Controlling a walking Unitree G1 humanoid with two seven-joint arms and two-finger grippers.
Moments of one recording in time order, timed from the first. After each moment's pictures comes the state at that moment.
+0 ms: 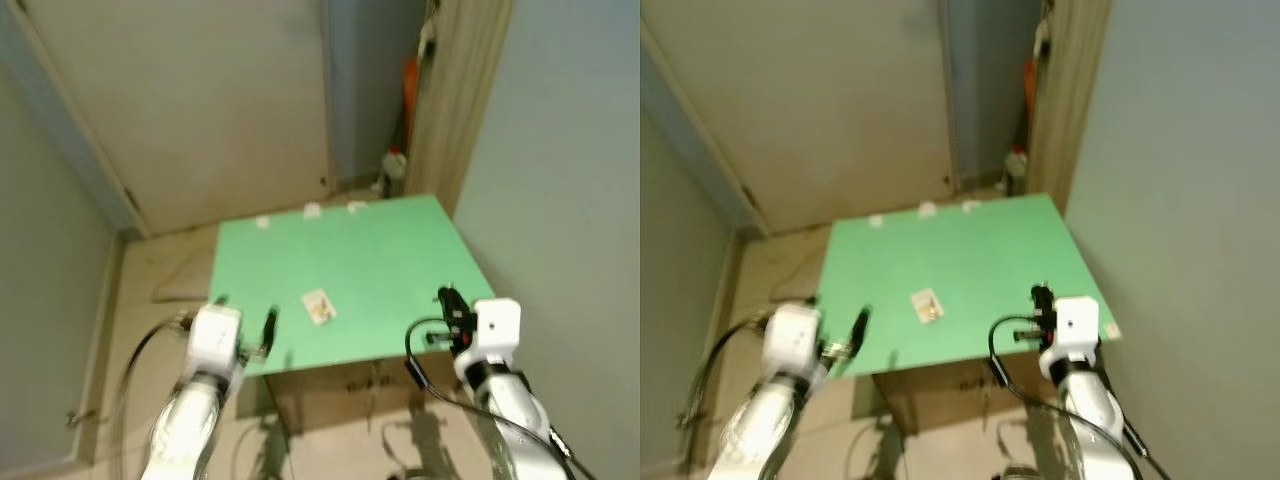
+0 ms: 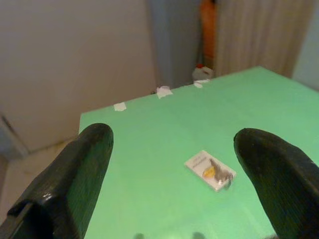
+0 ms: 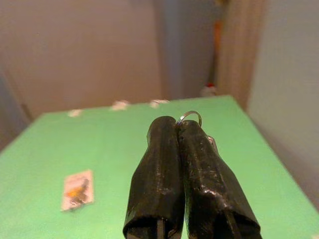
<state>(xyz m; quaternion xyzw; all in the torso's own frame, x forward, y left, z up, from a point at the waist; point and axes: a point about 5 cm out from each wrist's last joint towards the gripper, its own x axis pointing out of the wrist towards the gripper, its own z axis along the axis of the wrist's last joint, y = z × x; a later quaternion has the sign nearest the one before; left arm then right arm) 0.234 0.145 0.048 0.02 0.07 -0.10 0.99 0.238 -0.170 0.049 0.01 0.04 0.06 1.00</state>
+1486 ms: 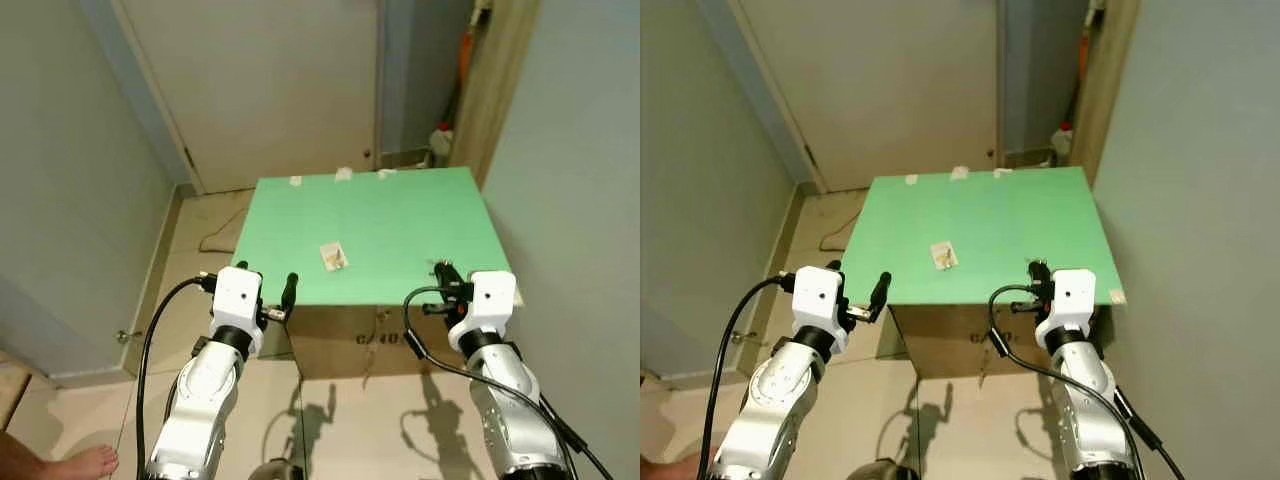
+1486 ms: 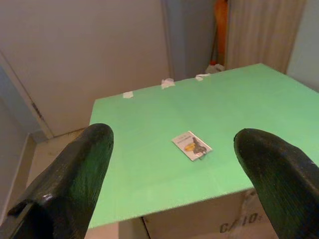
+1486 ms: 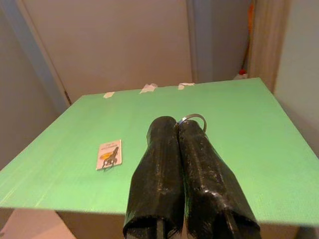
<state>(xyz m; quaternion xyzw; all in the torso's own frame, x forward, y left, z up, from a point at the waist) 0.257 0.130 0.073 0.03 0.04 -0.12 0.99 0.264 -0.168 0.059 0.02 0.03 0.05 1.00</state>
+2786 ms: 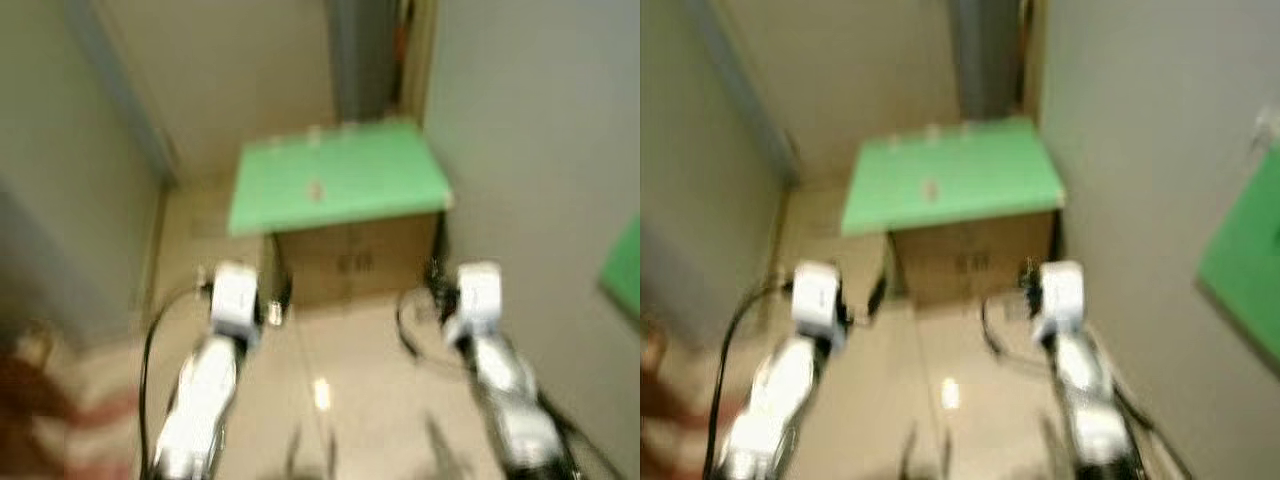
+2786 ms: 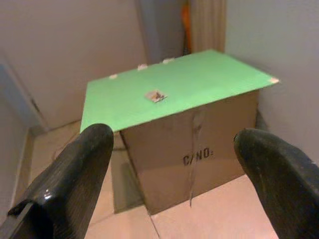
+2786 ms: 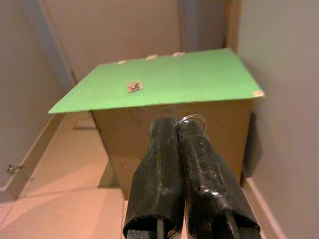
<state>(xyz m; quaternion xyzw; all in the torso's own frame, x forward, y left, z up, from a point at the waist) 0.261 0.133 0.063 0.03 0.05 -0.10 0.99 0.272 -0.170 0.059 0.00 0.06 0.08 1.00</state>
